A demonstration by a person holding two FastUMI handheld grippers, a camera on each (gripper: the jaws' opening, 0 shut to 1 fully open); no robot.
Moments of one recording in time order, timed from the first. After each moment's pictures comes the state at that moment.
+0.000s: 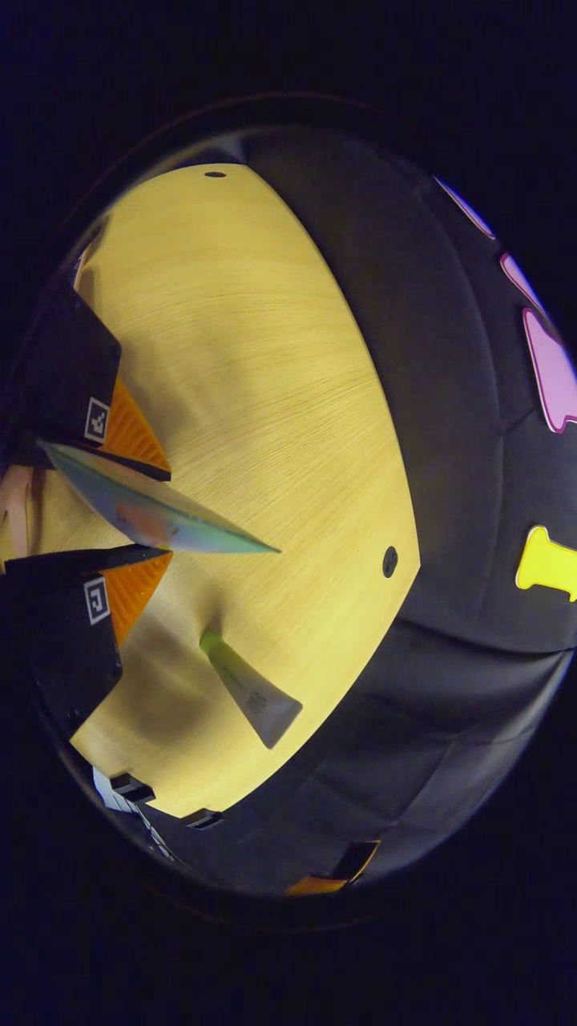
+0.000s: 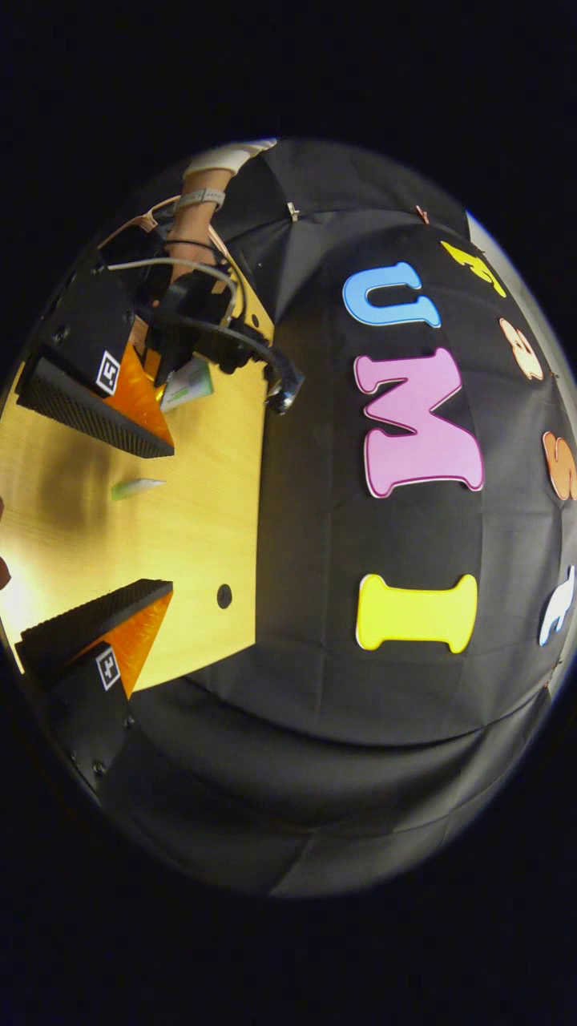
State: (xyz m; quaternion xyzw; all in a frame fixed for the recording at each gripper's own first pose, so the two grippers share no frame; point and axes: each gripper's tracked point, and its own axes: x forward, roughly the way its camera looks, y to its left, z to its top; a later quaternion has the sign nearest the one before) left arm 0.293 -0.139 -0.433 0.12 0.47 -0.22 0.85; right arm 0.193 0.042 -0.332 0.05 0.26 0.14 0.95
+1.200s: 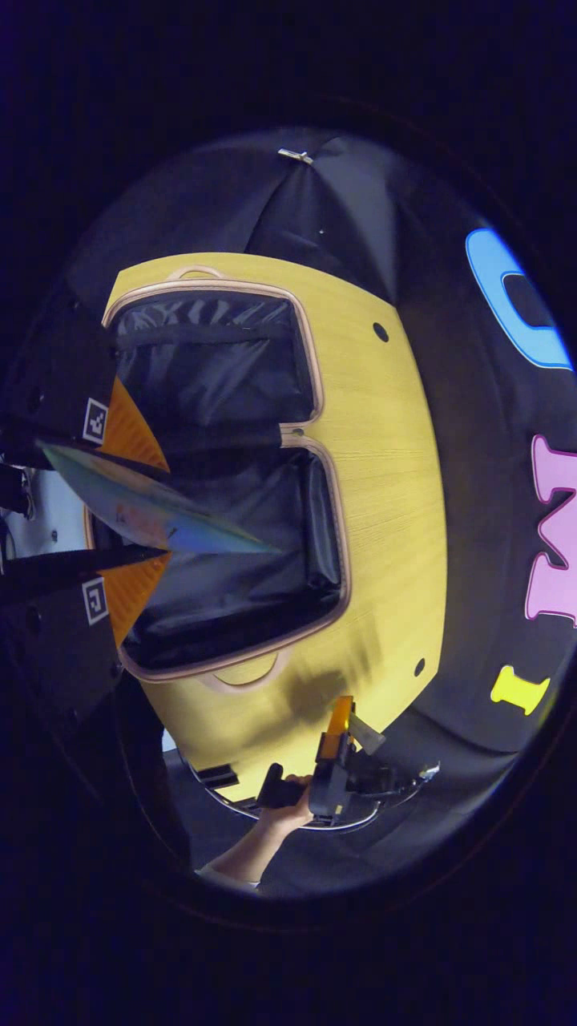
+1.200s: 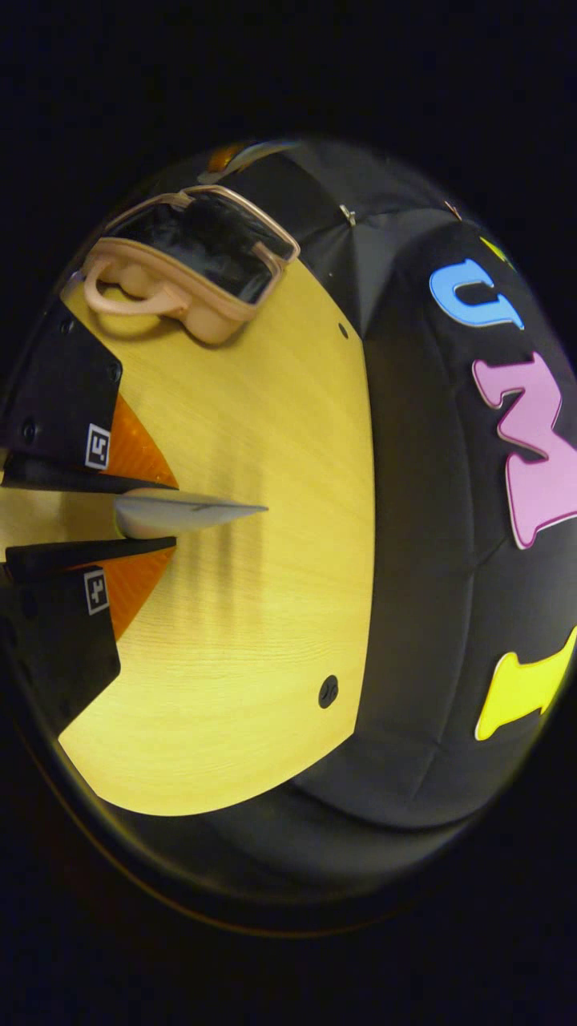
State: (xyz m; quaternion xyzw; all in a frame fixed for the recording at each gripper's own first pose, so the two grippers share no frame) left arm 0.049 0.090 -0.314 0.06 0.60 -0.05 0.80; right arm 0.192 0.134 -0.463 0.04 0.40 0.22 0.89
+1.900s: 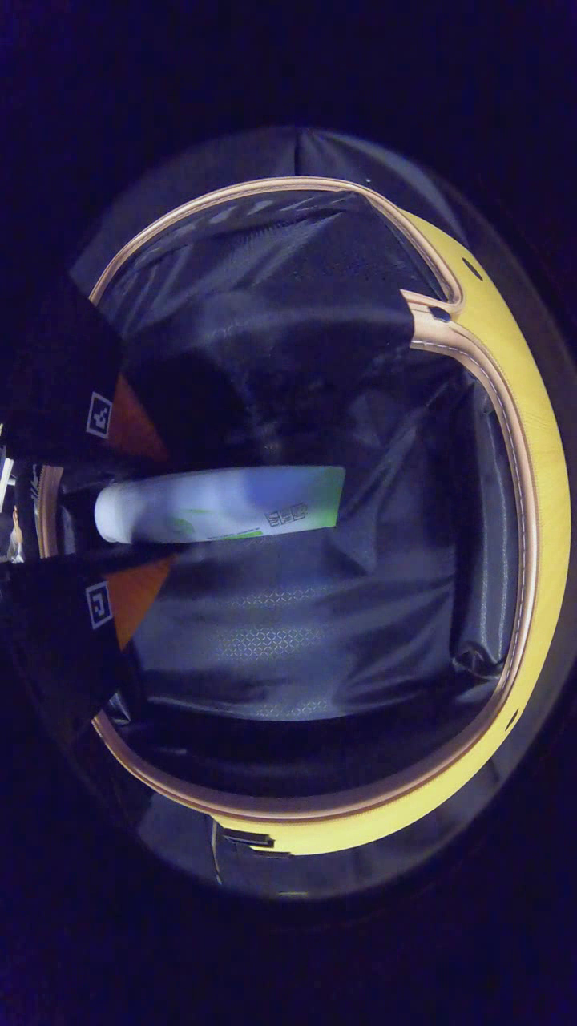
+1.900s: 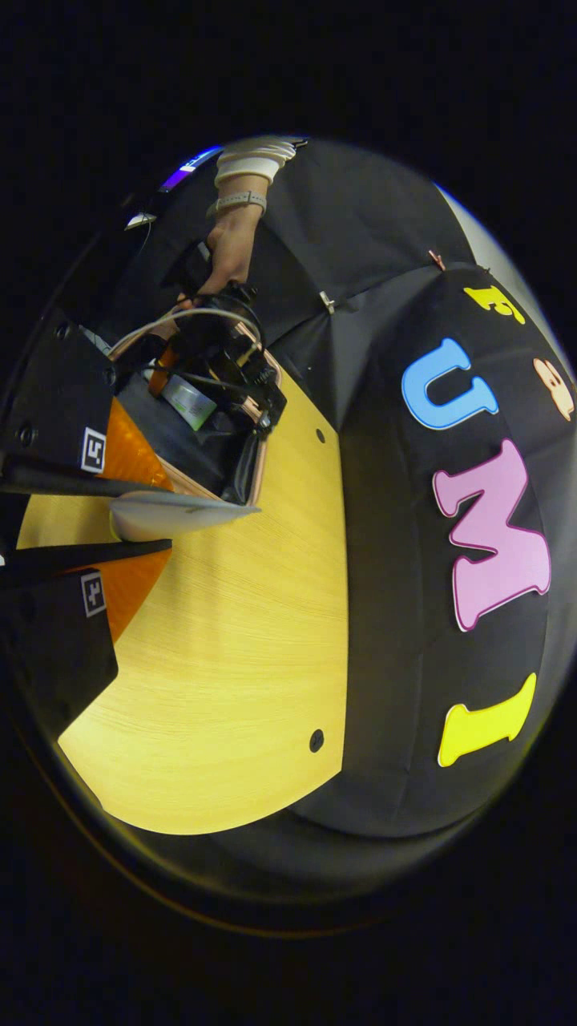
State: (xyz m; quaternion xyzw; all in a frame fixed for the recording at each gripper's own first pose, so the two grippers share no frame) left arm 0.032 0.090 -0.464 0.07 0.75 -0.01 0.66; right arm 0.058 0.217 -0.340 0.11 0.39 0.28 0.87
